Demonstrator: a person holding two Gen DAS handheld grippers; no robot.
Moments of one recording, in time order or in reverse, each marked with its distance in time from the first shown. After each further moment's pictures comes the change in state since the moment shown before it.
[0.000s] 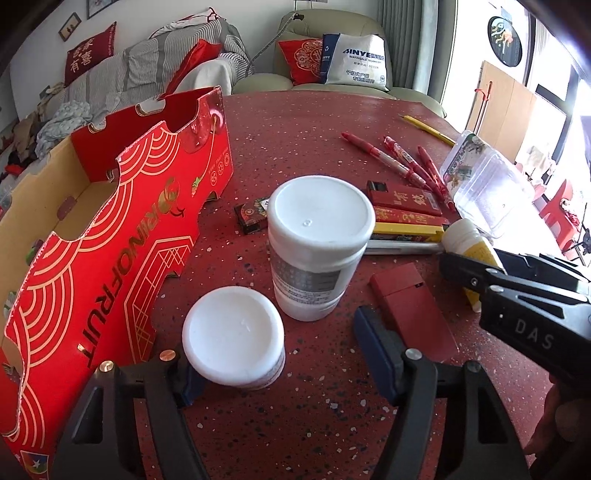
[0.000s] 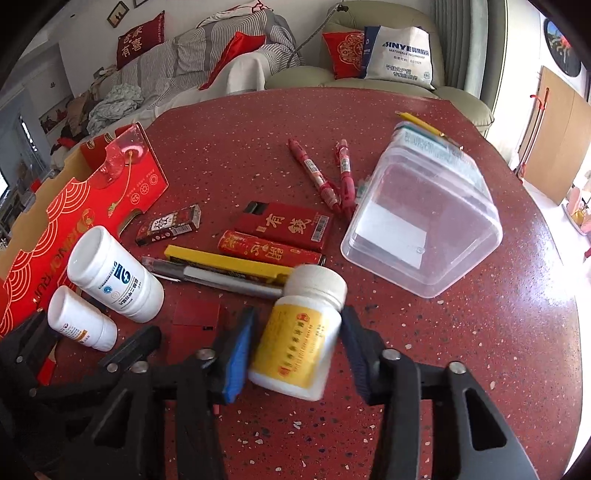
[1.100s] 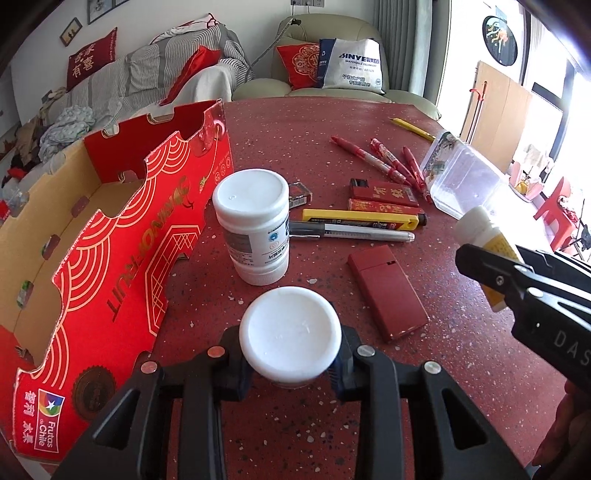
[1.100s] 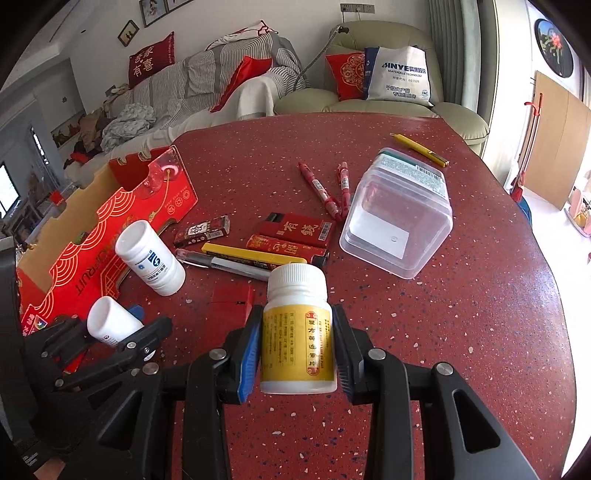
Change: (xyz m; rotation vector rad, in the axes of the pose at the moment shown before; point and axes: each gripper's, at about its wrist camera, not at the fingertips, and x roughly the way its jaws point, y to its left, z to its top) left arm -0.038 -0.004 -0.012 0.030 0.004 0.020; right arm -0.057 0.006 -0.020 -0.001 -0.089 0.056
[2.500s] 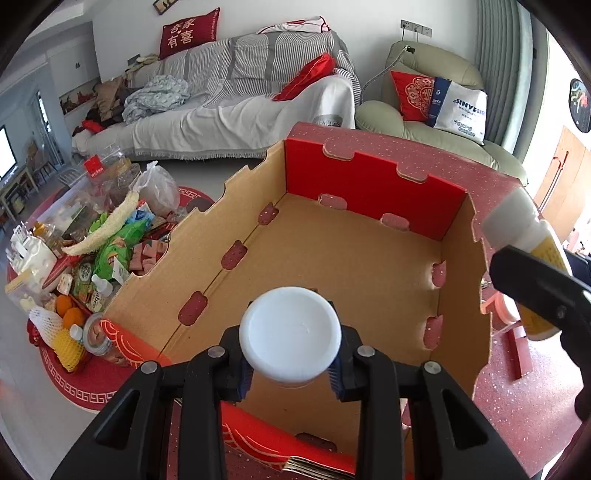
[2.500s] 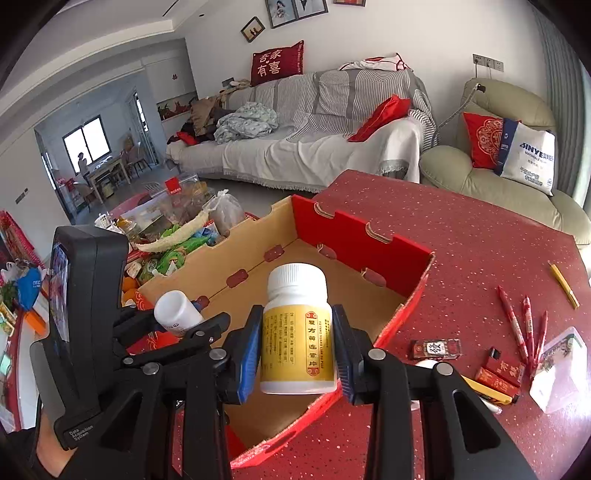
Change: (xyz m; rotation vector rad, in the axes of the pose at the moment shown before) left arm -0.058 0.211 0.022 -0.257 0.006 0.201; right arm -0.002 0.226 0.081 -0.287 -0.064 0.319
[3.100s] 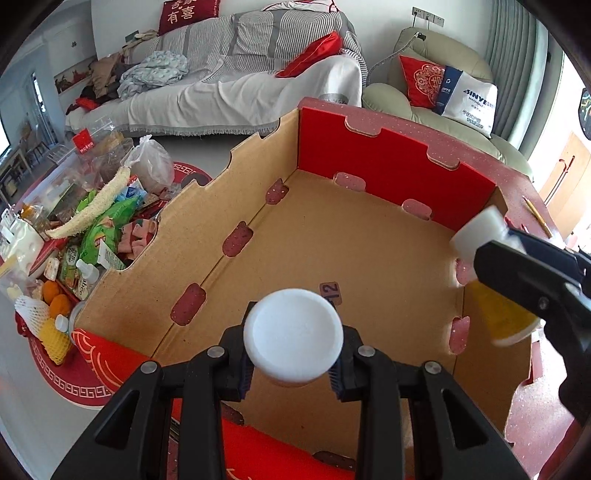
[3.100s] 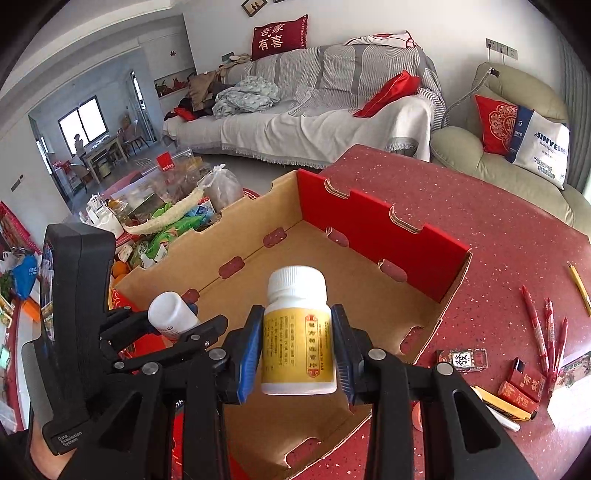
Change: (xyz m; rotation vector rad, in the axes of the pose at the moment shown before) left arm 0.037 0.019 0.002 -0.035 0.076 -0.030; right arm 0.045 0.005 0.011 0.001 0.083 -0.012
